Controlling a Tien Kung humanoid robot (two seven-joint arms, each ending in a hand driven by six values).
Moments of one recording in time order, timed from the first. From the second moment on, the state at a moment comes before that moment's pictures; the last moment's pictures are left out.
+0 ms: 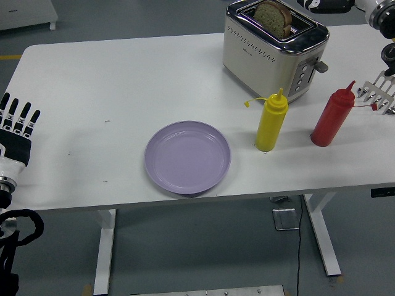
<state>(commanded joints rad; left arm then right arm) -0.09 0.13 -1.61 -1.41 0.48 0.11 -0.09 1.09 -0.45 0.82 0.92 -1.50 0.05 -0.15</state>
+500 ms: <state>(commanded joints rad) -0.09 0.14 -1.60 -1.41 0.48 0.11 -0.08 1.27 -0.29 0.66 0.70 -1.59 0.08 -0.23</state>
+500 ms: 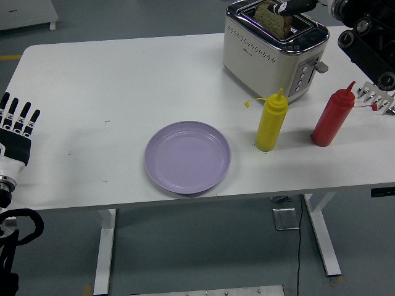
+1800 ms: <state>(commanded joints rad) -0.12 0.14 -1.58 -1.41 0.48 0.12 -0.09 1.40 0.00 0.54 0.27 -1.65 0.05 -0.29</state>
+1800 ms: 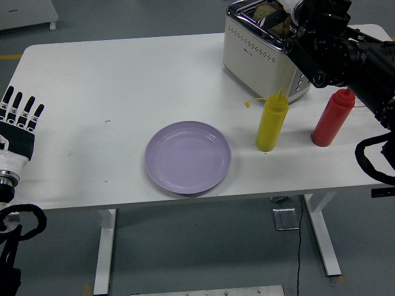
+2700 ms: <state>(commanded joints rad) -0.11 0.14 -1.57 -1.40 0.48 0.12 -0.09 1.39 0.00 0.53 0.27 -1.72 -0.10 -0.26</state>
